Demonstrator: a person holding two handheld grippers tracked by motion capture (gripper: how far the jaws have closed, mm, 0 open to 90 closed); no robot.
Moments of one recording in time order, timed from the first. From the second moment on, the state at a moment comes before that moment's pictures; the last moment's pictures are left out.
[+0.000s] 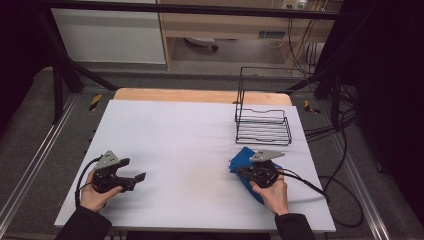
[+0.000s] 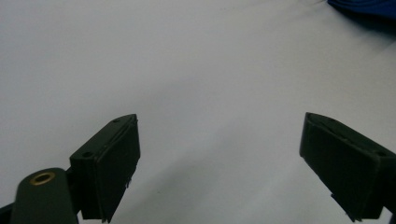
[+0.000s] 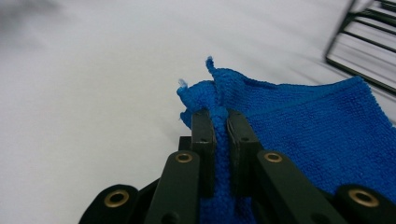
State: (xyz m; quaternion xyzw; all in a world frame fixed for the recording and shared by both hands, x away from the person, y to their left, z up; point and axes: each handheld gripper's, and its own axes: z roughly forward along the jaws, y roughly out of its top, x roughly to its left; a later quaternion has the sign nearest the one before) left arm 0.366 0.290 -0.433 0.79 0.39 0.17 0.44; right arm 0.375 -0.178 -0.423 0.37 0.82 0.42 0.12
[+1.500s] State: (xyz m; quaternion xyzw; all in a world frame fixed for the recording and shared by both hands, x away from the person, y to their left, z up) left arm 0.365 0.289 -0.434 0.80 0.39 0.17 0.43; right arm 0.346 -0.111 -0.450 0.28 0.87 0.41 0.03
